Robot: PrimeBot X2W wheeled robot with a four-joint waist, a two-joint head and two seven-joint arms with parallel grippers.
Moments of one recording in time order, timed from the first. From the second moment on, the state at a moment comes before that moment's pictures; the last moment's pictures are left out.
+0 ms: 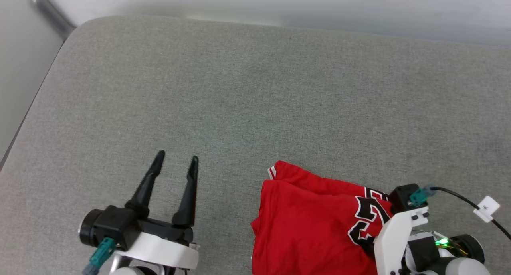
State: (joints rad) left arm -0.03 0.12 -0.13 -0.07 -0.23 -0.13 -0.26; right arm -0.02 -0.08 0.10 -0.05 0.23 0.13 1.01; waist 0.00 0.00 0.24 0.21
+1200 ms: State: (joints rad) left arm -0.29 0.25 -0.34 -0.13 -0.18 -0.13 -0.26; right arm -0.40 -0.82 0.18 0.07 0.18 0.13 0.73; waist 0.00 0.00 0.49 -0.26
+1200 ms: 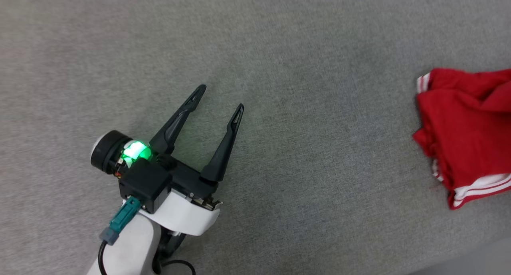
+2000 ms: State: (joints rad) left arm -0.37 0.32 -0.37 -0.18 -0.18 -0.11 -0.26; right arm -0.59 -0.71 -0.10 0.55 -0.01 0.13 0.36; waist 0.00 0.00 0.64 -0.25
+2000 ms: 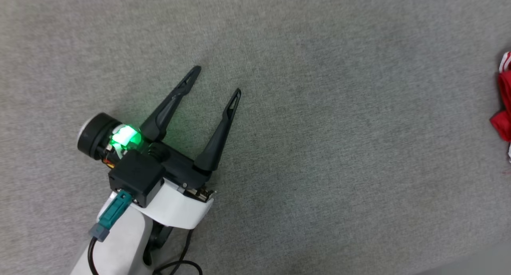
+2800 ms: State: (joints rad) left arm -0.09 0.18 -0.11 -0.11 -0.23 -0.10 -0.26; right arm -0.34 -0.40 -0.14 -0.12 0.16 0.13 0.29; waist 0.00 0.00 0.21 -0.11
